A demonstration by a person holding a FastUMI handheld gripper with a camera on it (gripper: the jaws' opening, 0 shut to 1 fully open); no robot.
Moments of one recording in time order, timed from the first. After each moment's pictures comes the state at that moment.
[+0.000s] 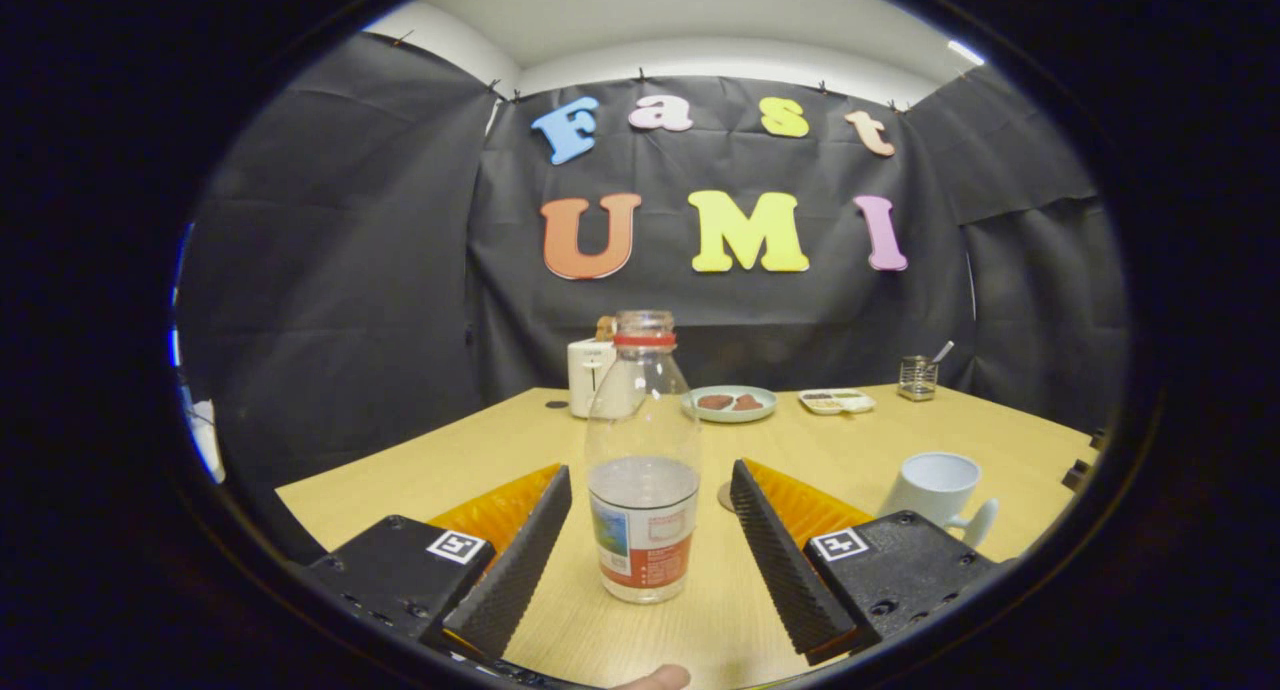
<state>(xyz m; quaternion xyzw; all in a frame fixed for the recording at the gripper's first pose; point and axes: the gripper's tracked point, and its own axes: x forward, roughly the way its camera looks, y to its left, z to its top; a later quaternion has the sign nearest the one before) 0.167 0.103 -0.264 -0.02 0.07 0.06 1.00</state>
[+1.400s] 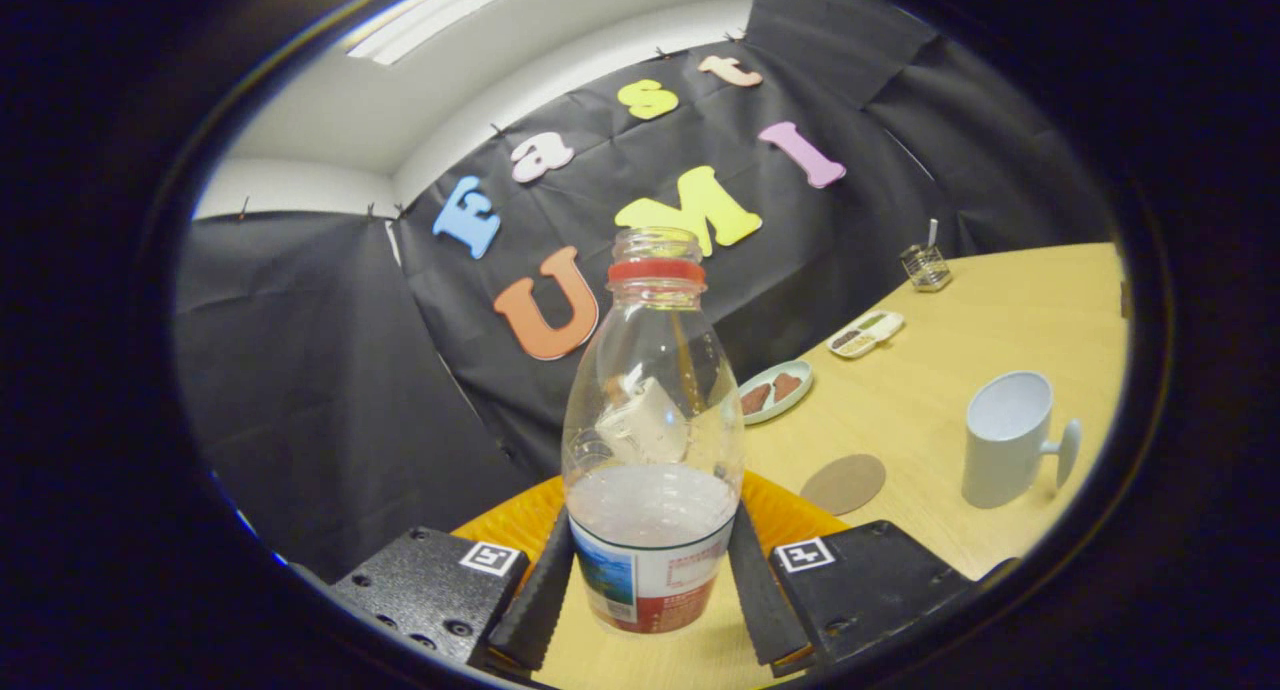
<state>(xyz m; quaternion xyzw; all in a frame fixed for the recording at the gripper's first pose) 0.198 0.088 -0.180 0.29 0.05 0.07 0.95</state>
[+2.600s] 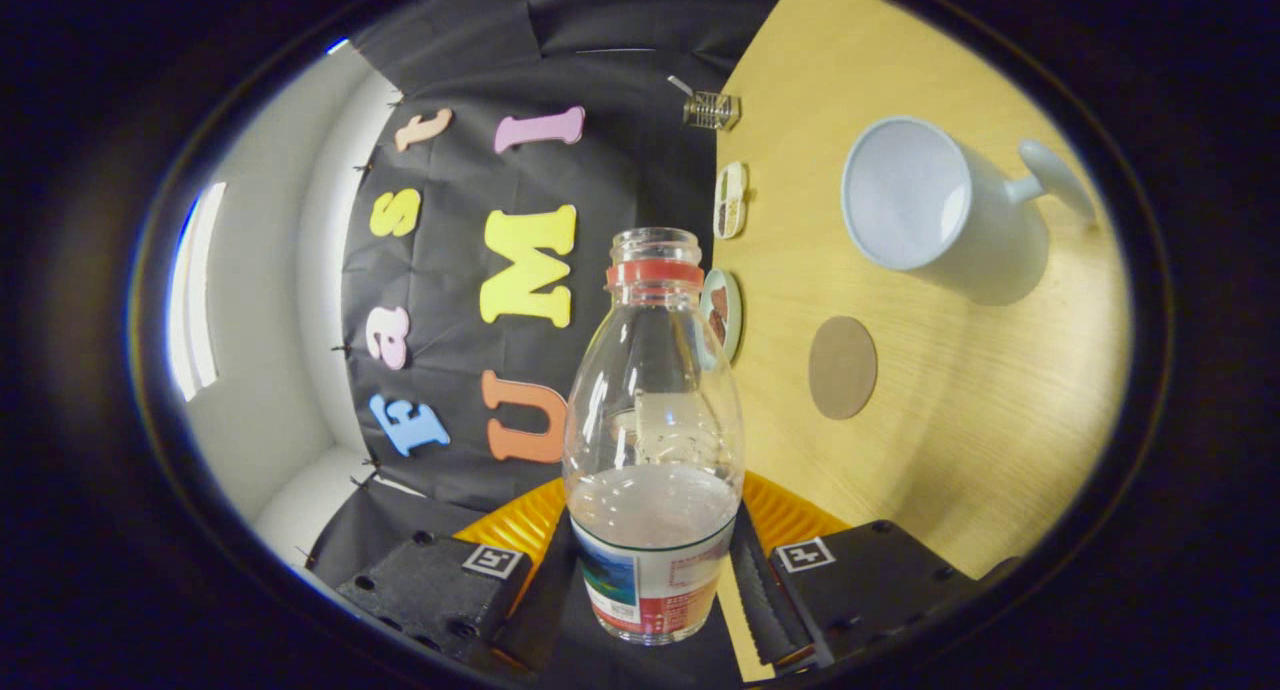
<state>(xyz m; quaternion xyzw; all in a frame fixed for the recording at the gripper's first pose) 0.232 0.035 -0.201 0.68 0.09 0.02 0.72</state>
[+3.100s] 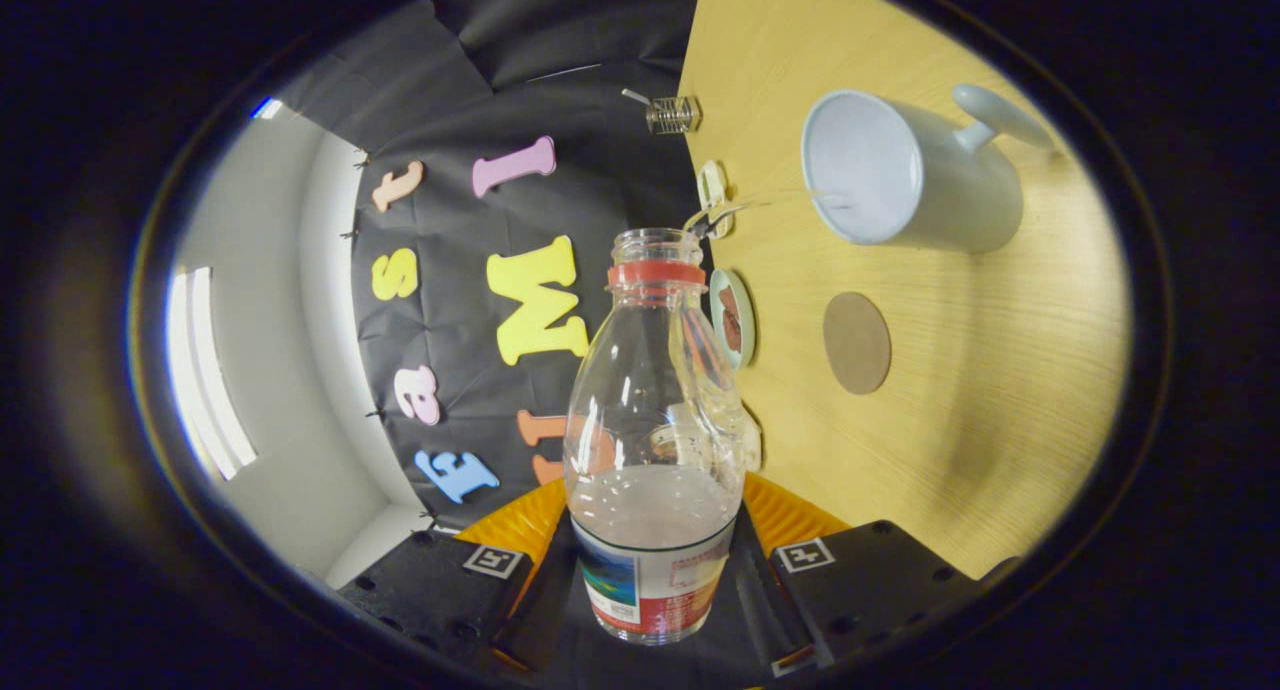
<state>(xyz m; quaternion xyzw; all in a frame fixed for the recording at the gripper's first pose) 0.227 0.024 -0.182 0.74 0.06 0.03 0.67</state>
